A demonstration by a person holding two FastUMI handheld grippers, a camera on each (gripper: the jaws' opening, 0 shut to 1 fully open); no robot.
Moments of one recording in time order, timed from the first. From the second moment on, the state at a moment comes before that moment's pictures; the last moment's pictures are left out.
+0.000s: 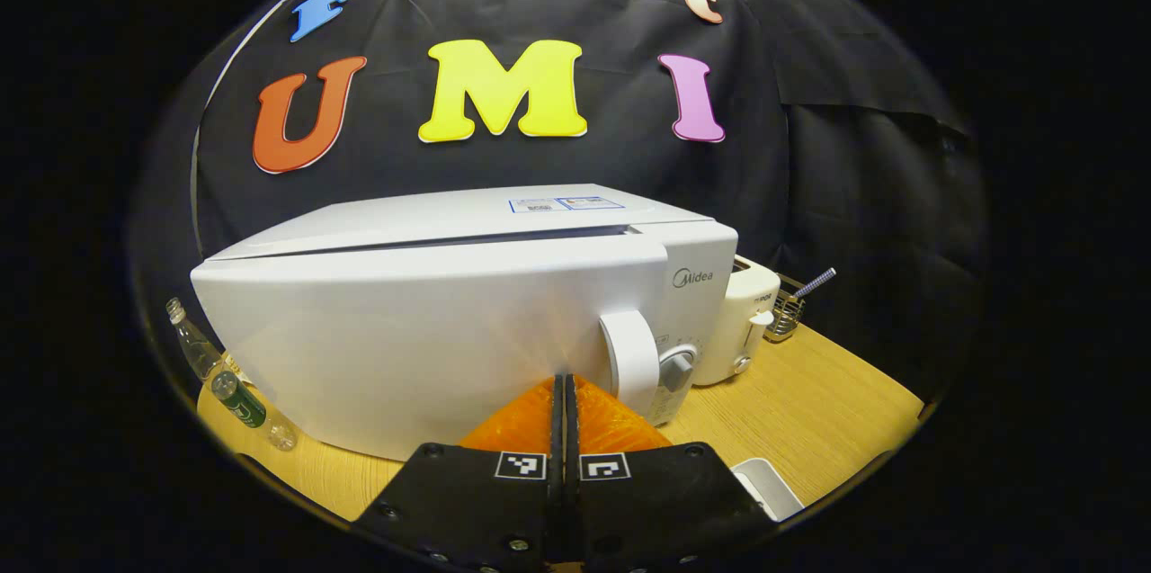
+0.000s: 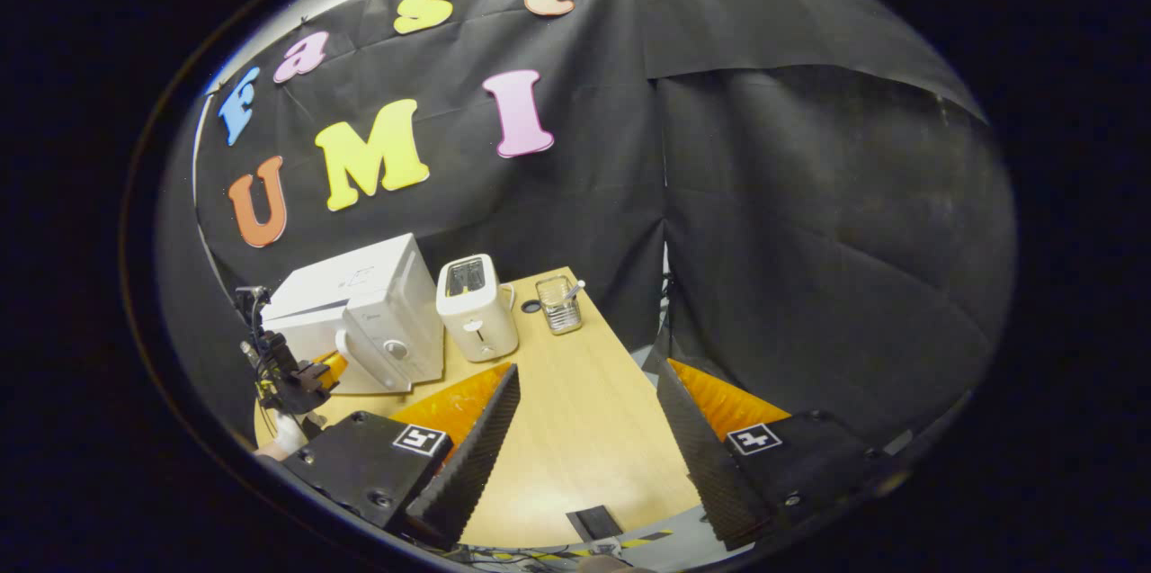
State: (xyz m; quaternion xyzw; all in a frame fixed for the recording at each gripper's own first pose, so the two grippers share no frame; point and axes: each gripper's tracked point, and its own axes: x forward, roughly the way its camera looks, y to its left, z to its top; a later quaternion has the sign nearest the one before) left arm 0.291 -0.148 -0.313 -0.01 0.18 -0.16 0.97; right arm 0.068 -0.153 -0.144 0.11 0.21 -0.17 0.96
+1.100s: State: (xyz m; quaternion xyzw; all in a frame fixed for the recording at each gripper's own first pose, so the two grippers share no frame) left arm 0.284 -0.113 -0.316 0.00 0.18 -0.10 0.98; right arm 0.094 -0.143 -0.152 0.11 0.22 -0.14 0.96
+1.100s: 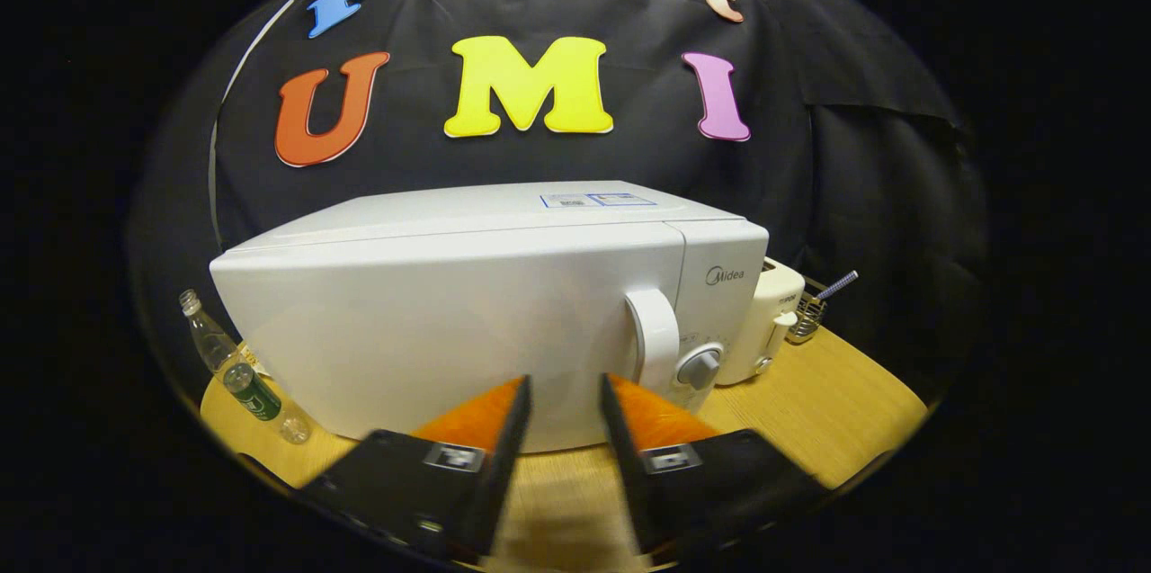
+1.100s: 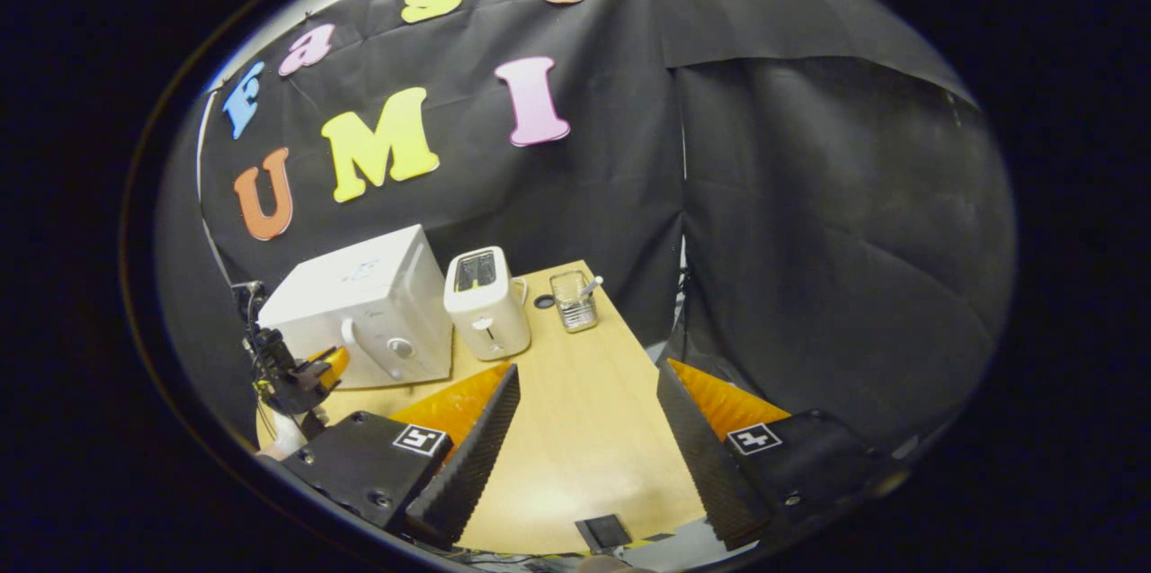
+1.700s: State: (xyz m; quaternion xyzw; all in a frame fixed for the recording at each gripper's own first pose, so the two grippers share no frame) left arm 0.211 -0.054 -0.269 -0.01 0.18 -0.03 0.98; right arm 0.098 -0.098 -0.142 0.07 0.21 -0.10 0.97
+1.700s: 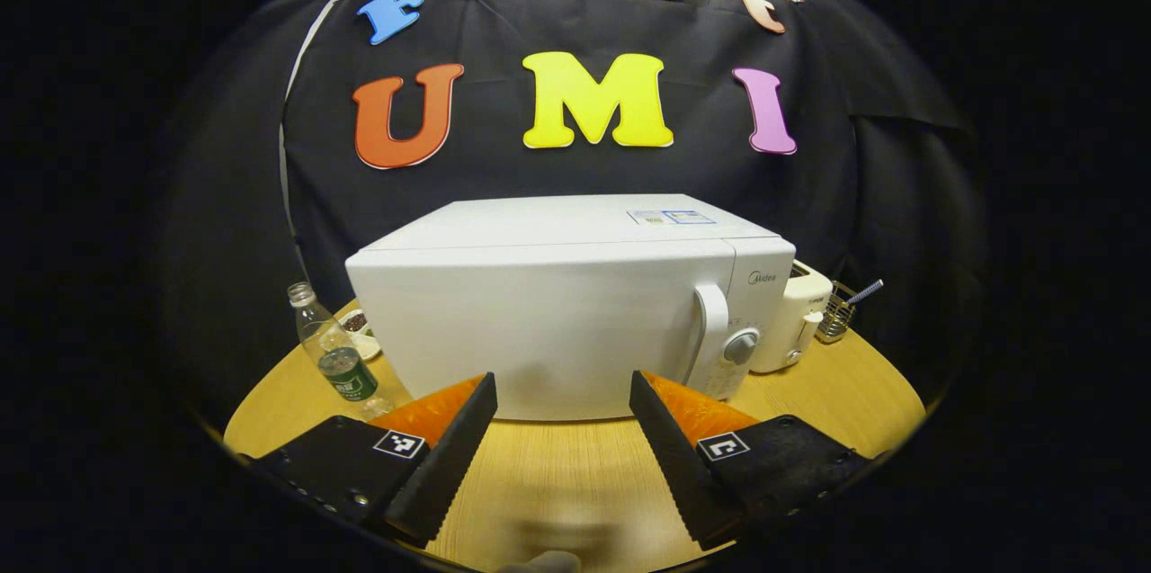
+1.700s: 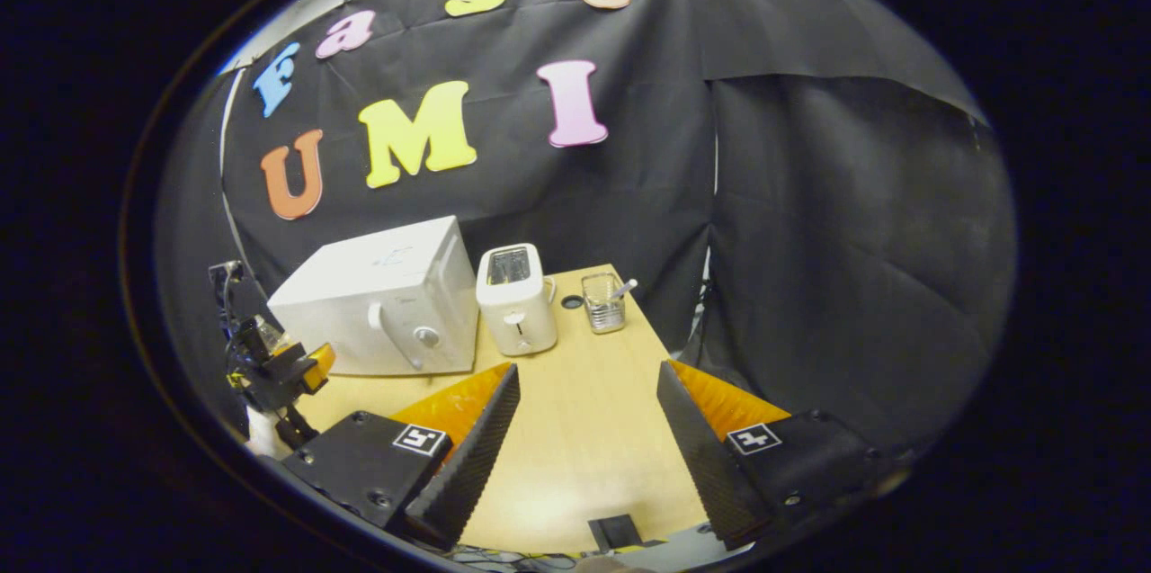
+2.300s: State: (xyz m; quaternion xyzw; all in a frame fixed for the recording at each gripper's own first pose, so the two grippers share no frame) left arm 0.098 0.025 -0.120 -0.03 0.09 0.01 1.00; right arm 0.116 0.004 -0.095 0.06 0.13 -0.02 0.99
